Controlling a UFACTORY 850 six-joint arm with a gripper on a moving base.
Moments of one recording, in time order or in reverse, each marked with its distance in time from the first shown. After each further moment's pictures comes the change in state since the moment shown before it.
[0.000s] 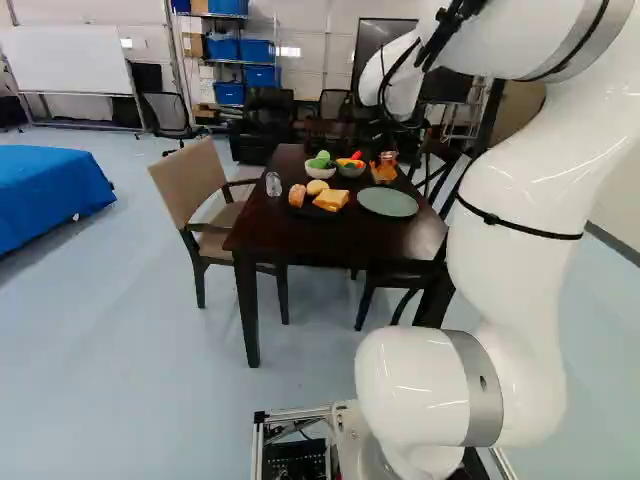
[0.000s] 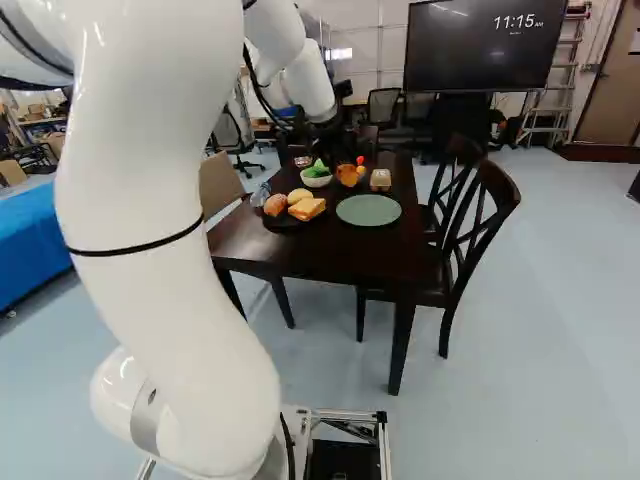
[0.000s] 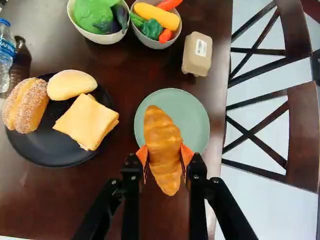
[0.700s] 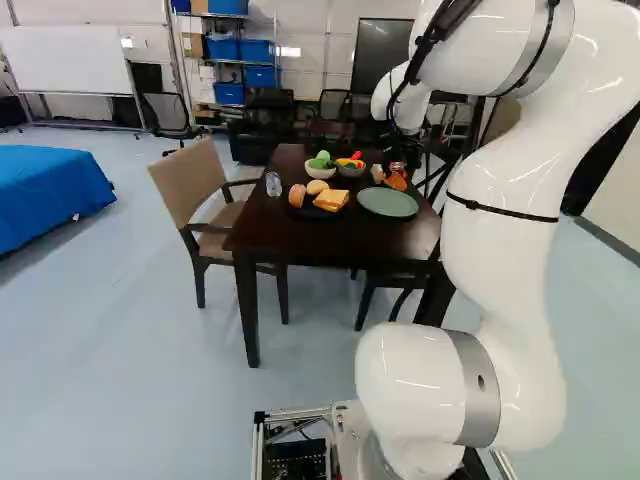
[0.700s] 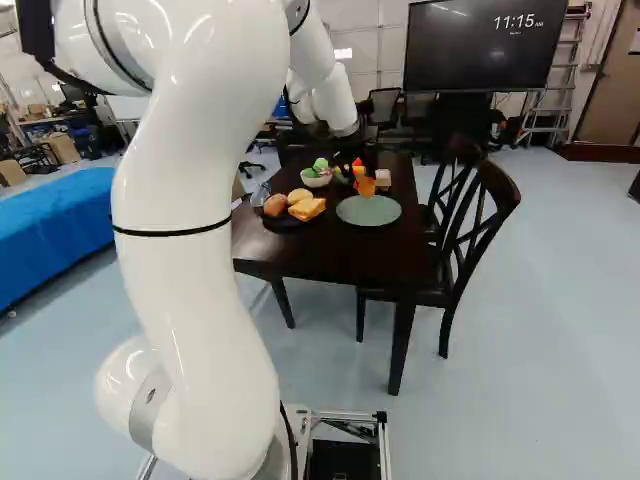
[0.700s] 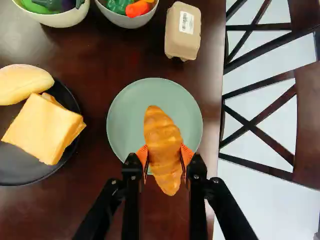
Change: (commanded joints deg) arm -3.9 -9.1 -5.8 0.0 0.0 0.0
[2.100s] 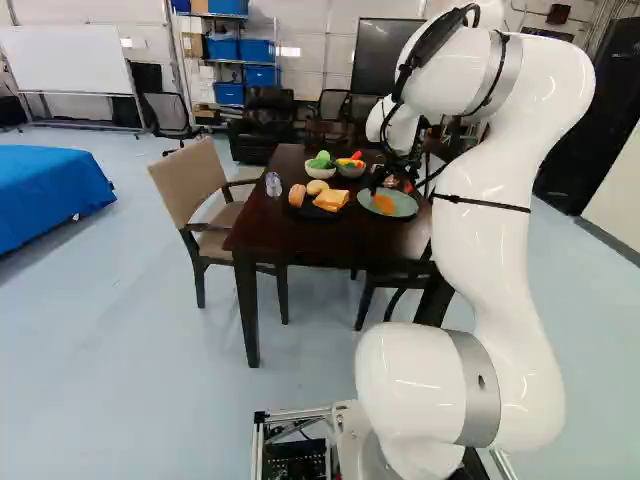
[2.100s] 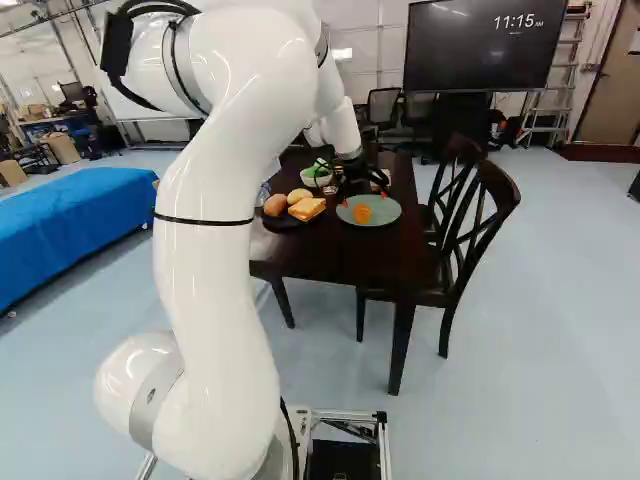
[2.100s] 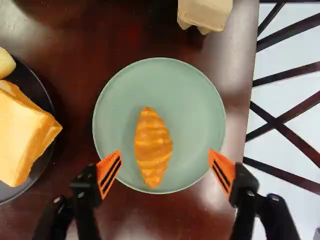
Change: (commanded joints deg) arm 0.0 -8.2 -2.5 0.0 0.0 0.0
